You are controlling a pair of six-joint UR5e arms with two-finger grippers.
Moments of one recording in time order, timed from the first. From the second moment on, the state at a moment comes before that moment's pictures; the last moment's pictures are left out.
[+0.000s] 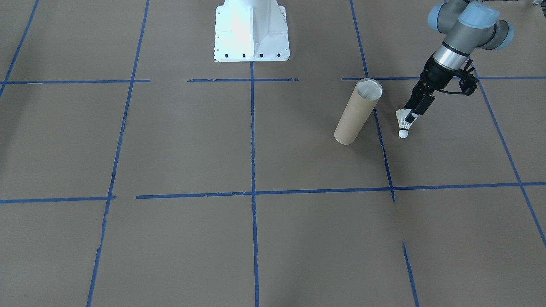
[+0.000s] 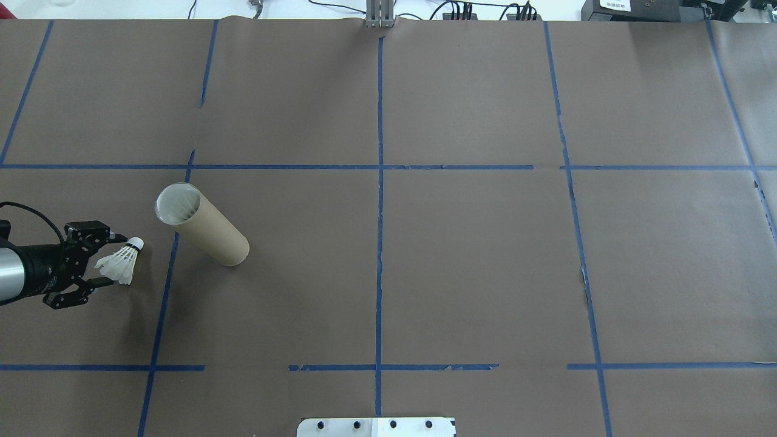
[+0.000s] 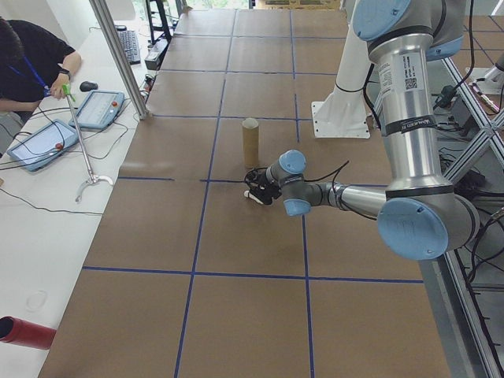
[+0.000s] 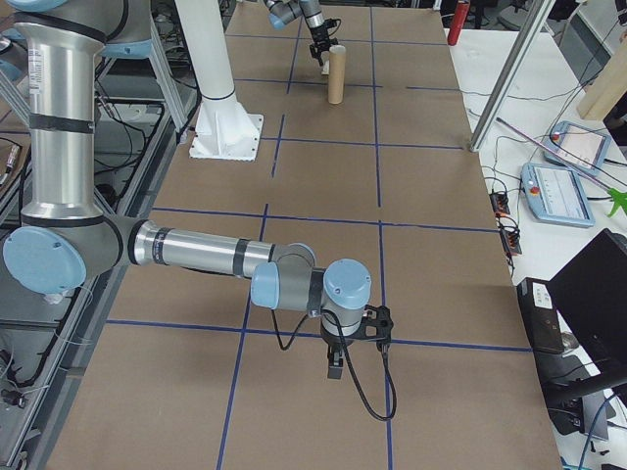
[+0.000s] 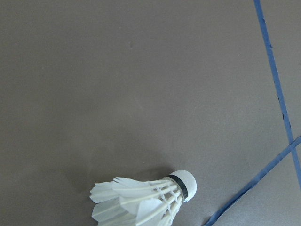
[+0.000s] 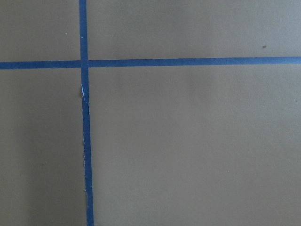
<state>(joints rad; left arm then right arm) -0.59 -1.34 -1.77 -2.73 -1.71 -2.35 1.61 -1.65 1.56 -1.53 2.27 -0.02</state>
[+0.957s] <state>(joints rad) -0.59 -1.34 -1.78 -2.73 -1.71 -2.36 1.61 -1.65 1.56 -1.53 2.27 -0.02</state>
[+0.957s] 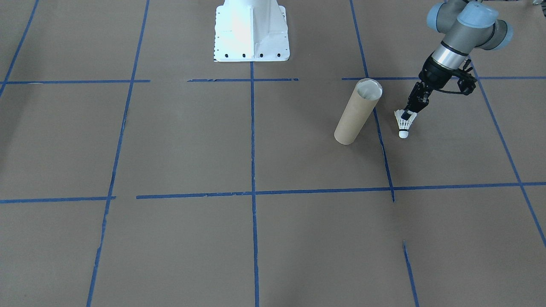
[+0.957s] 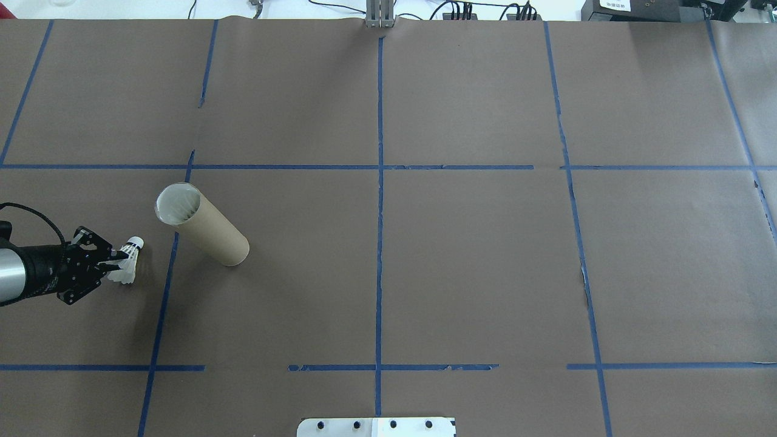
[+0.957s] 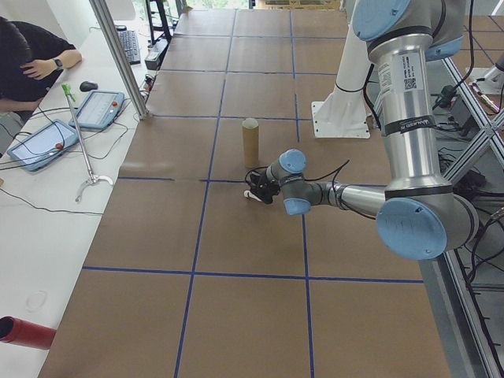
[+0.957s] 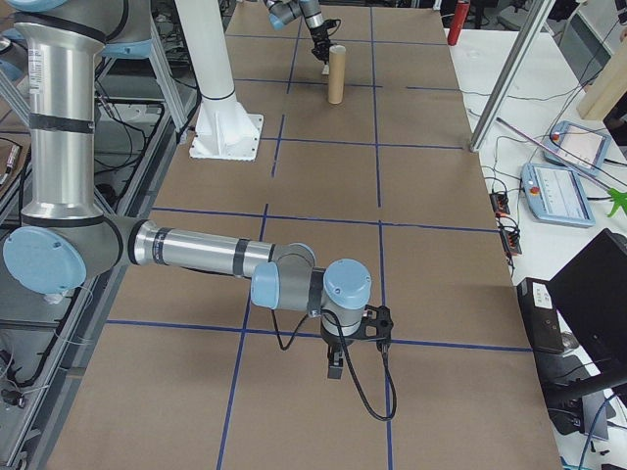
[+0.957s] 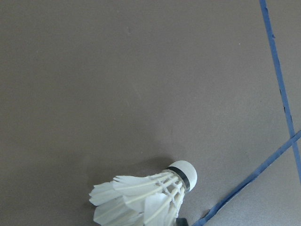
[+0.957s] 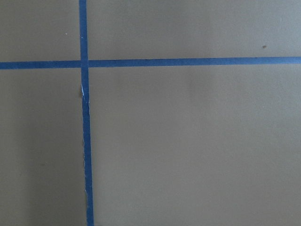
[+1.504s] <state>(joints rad) -0.60 -1.33 -1.80 -2.73 -1.71 -2.36 1.61 -1.65 1.56 -1.53 2.27 -0.02</state>
